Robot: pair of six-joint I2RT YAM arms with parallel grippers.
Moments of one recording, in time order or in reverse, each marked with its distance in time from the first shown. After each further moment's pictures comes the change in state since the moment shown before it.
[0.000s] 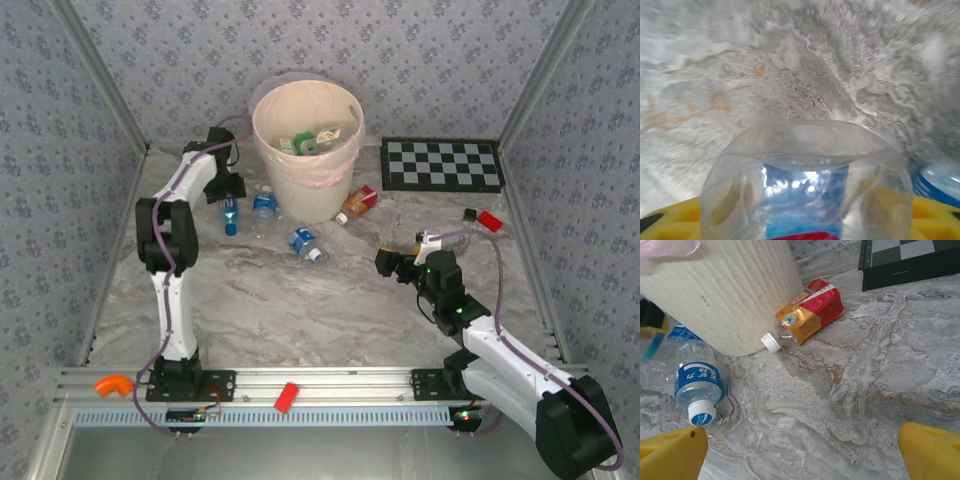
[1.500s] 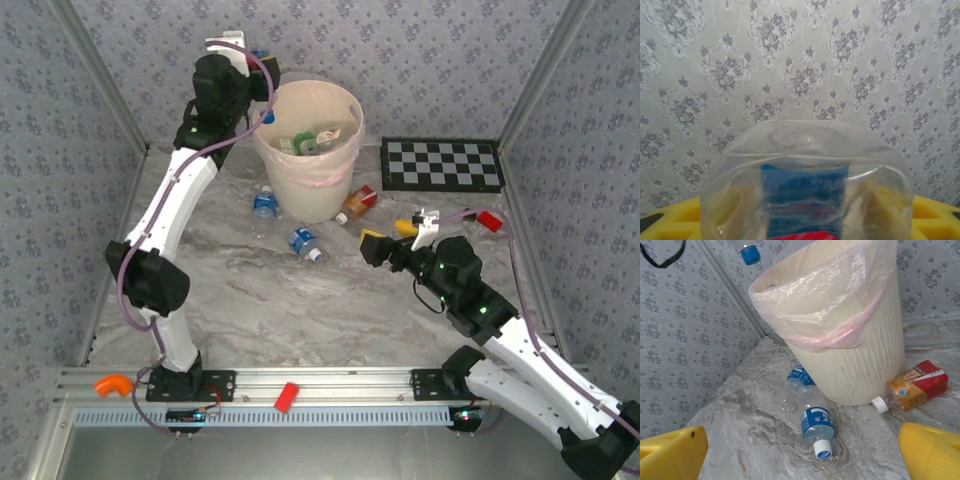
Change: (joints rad) left arm -0.224 -0.330 0.121 0.803 0.005 0.086; right arm 0.237 -0.143 0.385 -0.297 0.012 0.008
